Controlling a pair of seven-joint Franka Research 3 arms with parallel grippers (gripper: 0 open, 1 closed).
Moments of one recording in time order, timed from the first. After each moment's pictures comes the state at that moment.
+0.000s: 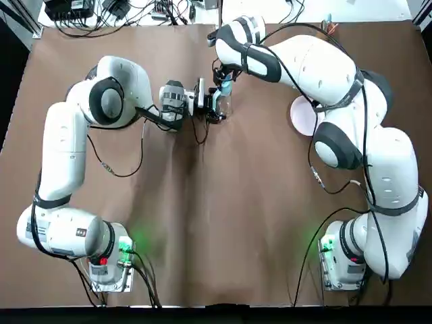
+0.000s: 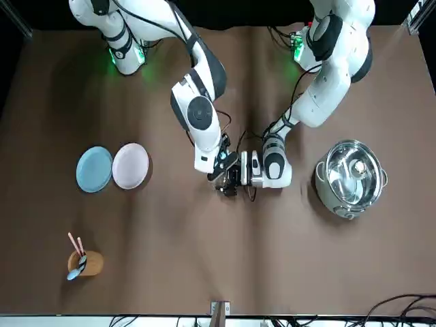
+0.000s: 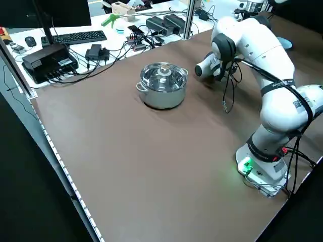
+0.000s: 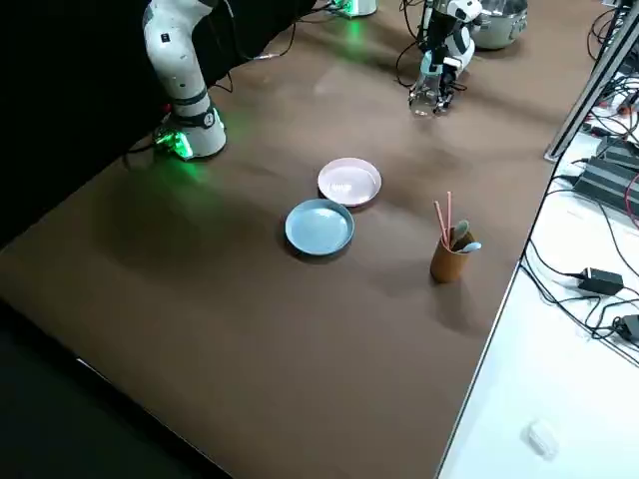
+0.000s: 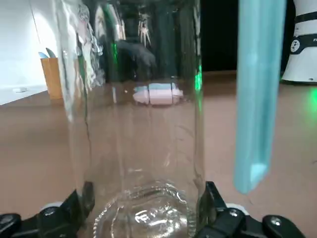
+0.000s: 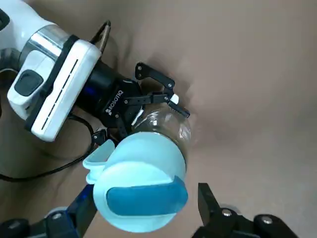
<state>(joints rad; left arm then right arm) -0.14 1.11 -0.47 -1.57 -1.58 2.24 2.74 0.88 0.72 -0.22 -1.24 0.29 1.92 0.03</state>
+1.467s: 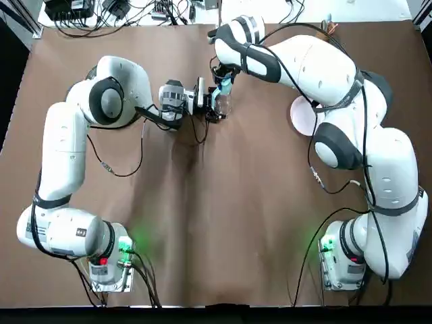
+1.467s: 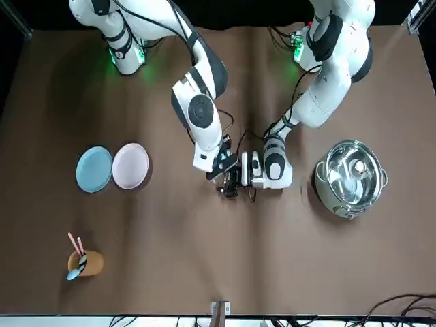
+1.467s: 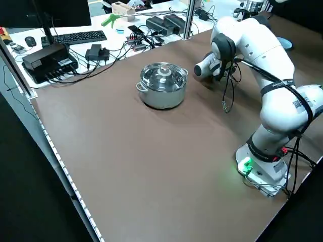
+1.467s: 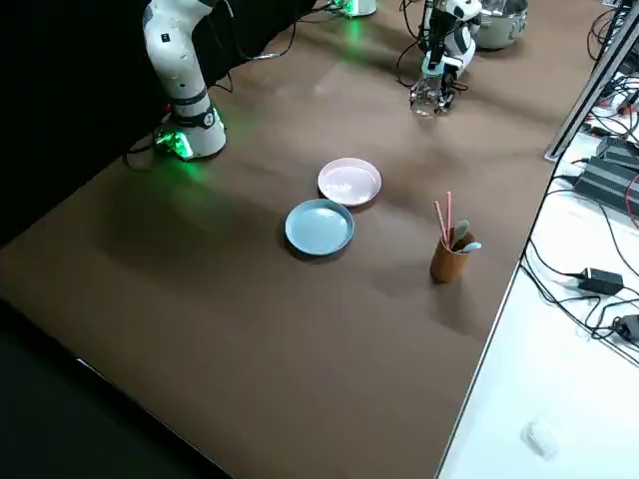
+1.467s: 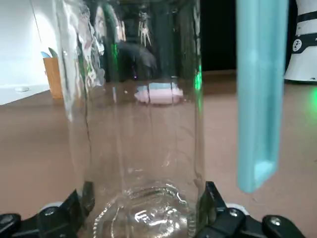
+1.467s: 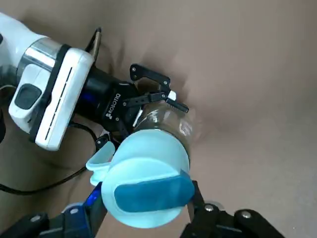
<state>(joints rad) -0.14 1.11 -0.46 -1.57 -1.58 2.24 2.73 0.88 0.72 -0.22 -1.23 0.29 1.92 0.15</state>
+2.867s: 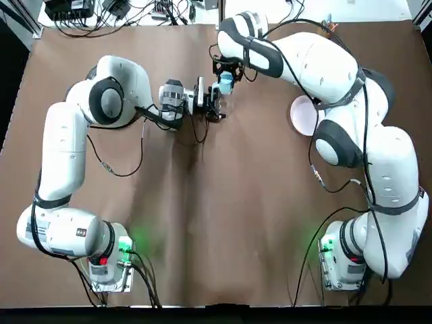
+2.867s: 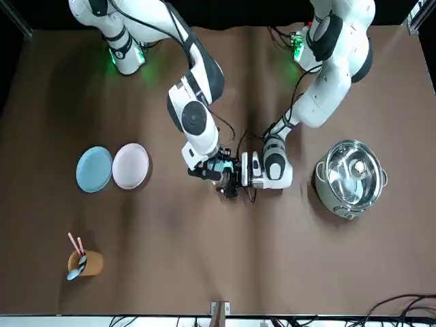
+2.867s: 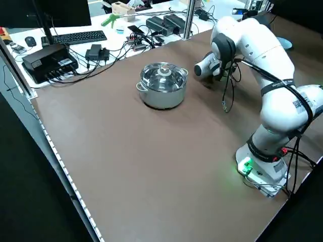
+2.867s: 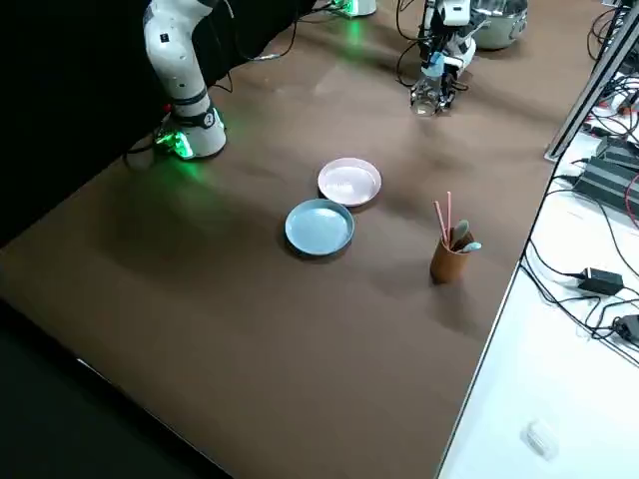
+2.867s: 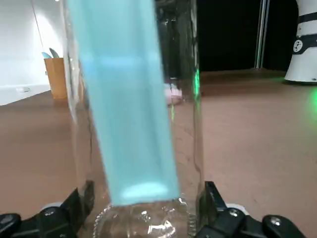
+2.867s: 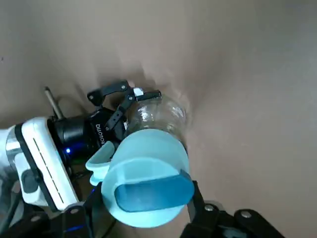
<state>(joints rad) -0.14 1.11 -0.46 -1.56 -1.58 2.23 2.73 0.86 0.72 -0.22 -1.23 0.36 1.91 0.81</state>
